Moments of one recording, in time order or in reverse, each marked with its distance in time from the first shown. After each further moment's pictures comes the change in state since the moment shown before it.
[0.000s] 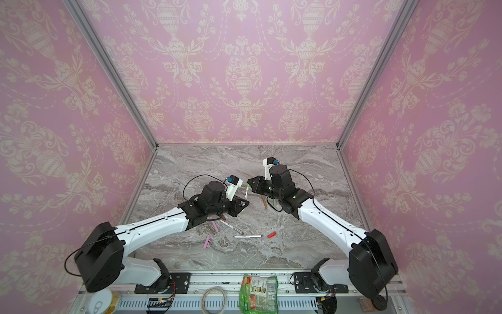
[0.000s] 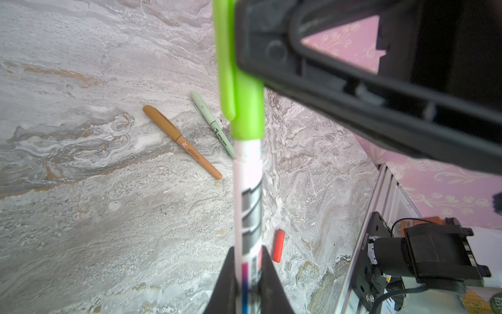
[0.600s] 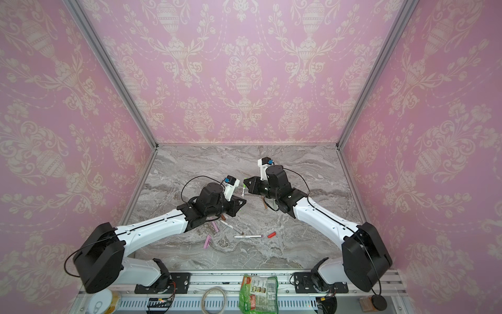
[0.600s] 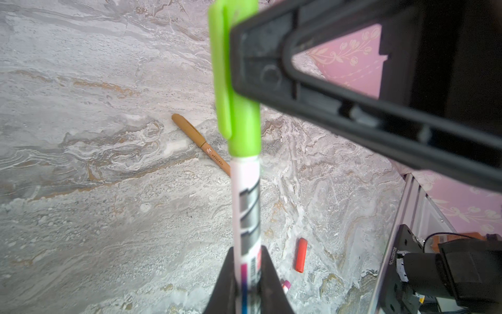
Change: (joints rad) left arm 0.011 -0.011 -0.052 0.060 -0.077 0.034; right arm 0.012 0.071 -0.006 0.089 -0.035 -0.032
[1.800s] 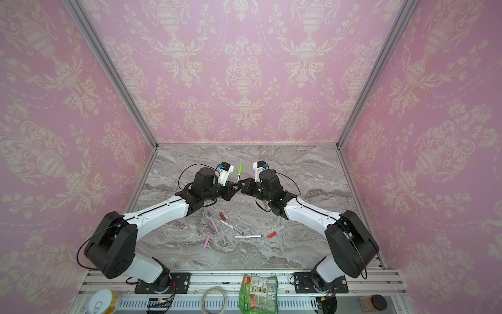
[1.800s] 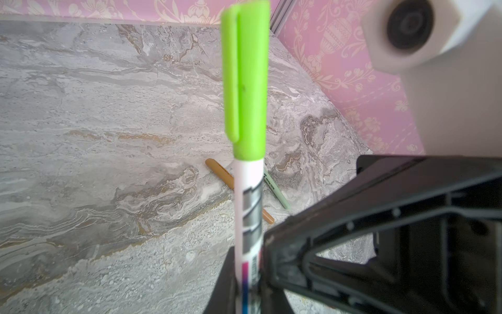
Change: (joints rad) left arm 0.200 0.122 0.119 0.046 0.186 0.108; right arm 0.045 0.105 -0.046 0.212 0.021 0.164
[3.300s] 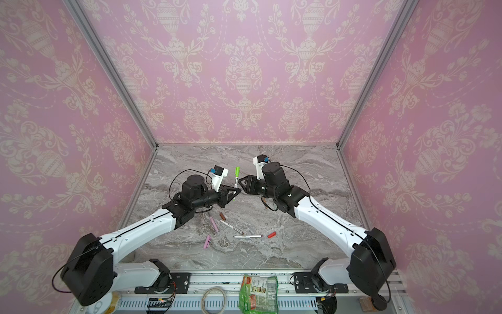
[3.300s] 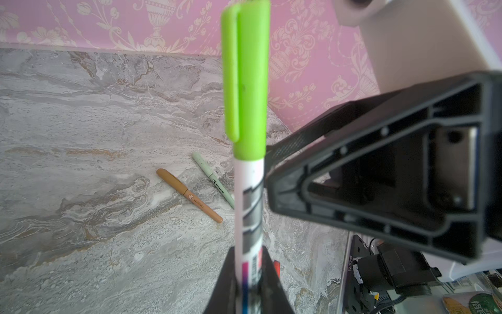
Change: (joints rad) left arm -0.037 -0.225 -0.150 0.080 0.081 -0.097; right arm 0.014 -0.179 0.153 -0.383 0.047 -0.208
